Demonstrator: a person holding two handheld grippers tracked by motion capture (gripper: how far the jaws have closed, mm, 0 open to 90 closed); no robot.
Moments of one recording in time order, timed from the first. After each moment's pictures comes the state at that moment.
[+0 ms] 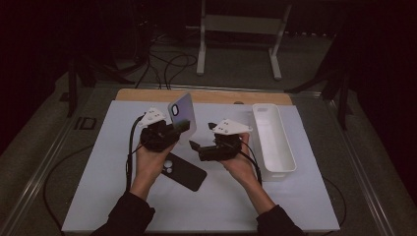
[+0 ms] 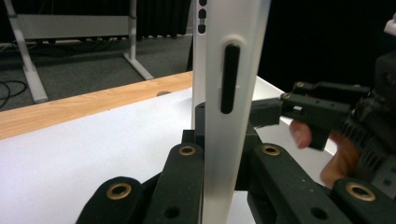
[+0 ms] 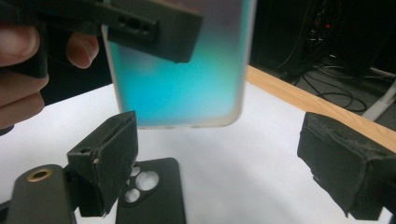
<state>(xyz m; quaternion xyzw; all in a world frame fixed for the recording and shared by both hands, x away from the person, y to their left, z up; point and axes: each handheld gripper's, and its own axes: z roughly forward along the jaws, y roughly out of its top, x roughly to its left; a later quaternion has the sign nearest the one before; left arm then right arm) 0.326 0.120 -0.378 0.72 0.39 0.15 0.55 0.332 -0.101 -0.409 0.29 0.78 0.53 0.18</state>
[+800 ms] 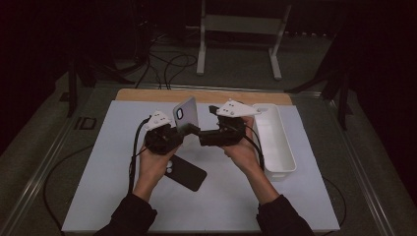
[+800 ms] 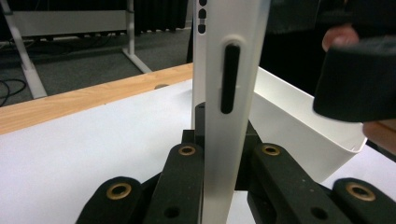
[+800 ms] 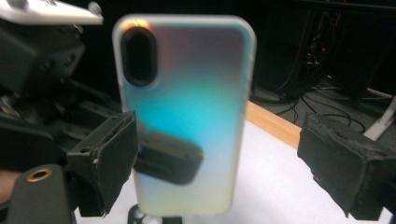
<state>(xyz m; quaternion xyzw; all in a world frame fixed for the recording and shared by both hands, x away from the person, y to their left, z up) 0.324 0.110 -0.387 0.74 0.38 0.15 0.54 0.338 -0.101 -0.351 0.28 0.76 0.56 0.19</state>
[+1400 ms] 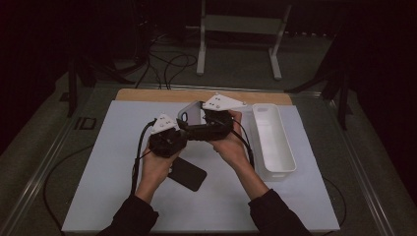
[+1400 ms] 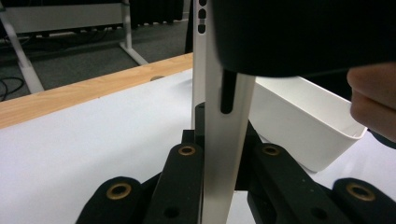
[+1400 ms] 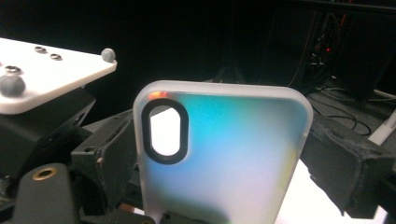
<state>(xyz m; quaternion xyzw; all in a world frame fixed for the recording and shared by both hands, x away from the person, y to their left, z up) 0.321 0.102 -0.393 0.75 0.37 0.15 0.53 0.346 -0.072 -0.342 0.28 0.76 0.56 0.18</state>
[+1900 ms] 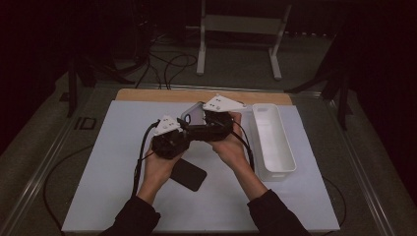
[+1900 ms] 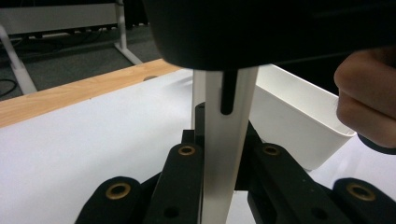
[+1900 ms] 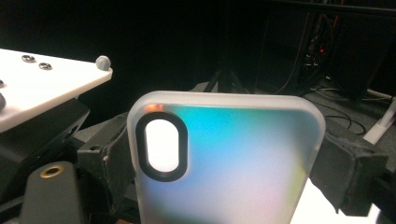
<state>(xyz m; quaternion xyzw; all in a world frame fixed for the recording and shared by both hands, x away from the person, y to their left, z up) 0.319 0.095 -0.395 0.75 0.36 0.15 0.53 0.345 -0.072 -0.345 0.29 0.75 0.56 0.19</state>
